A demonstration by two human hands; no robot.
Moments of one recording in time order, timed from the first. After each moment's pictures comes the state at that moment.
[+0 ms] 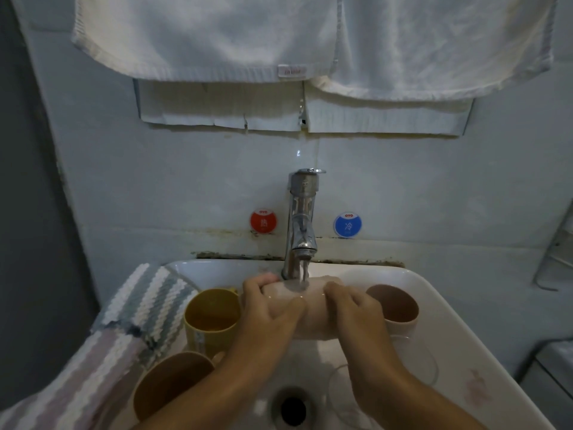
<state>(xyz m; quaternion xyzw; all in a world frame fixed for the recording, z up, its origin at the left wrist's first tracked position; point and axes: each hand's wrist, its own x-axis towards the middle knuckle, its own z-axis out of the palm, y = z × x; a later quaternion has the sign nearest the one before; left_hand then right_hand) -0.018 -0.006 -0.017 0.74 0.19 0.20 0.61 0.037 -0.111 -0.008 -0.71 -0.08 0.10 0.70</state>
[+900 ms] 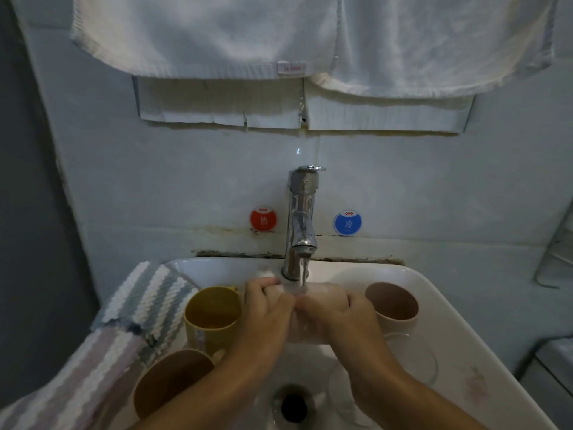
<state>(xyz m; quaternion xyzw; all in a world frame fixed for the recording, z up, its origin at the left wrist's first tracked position) -0.015 -0.005 -0.020 0.73 0.21 0.21 0.62 0.028 -0.113 -0.001 -0.75 -0.13 0.12 0.64</state>
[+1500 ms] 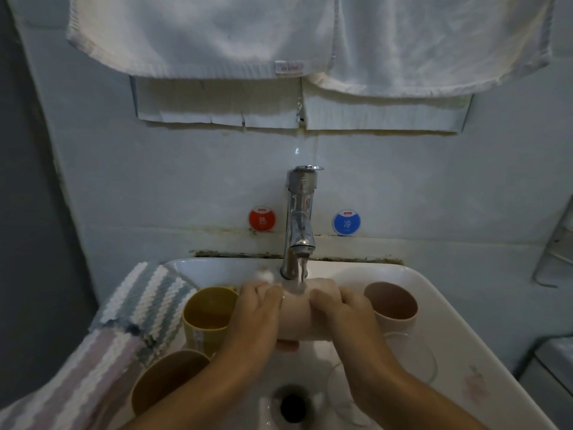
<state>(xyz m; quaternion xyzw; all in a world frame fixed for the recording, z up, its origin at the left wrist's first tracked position) -0.013 0.000 -0.014 0.70 0.24 0.20 0.64 0.031 -0.112 -0.009 -0.72 -0.10 0.12 0.68</state>
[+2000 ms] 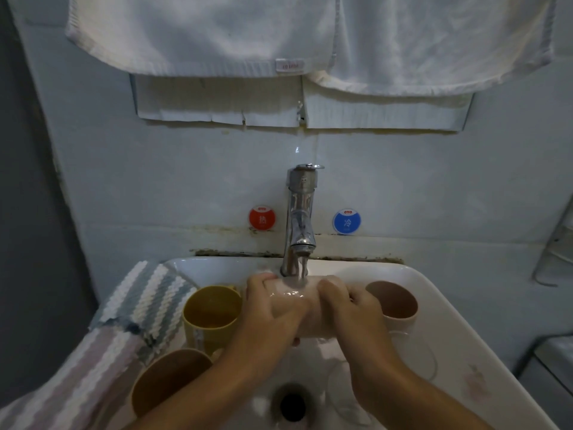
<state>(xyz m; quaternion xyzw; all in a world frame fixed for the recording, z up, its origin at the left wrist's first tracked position) -0.017 -0.003 -0.020 0.74 0.17 0.19 0.62 0.035 -0.113 -0.007 -0.73 -0.07 0.10 0.68</state>
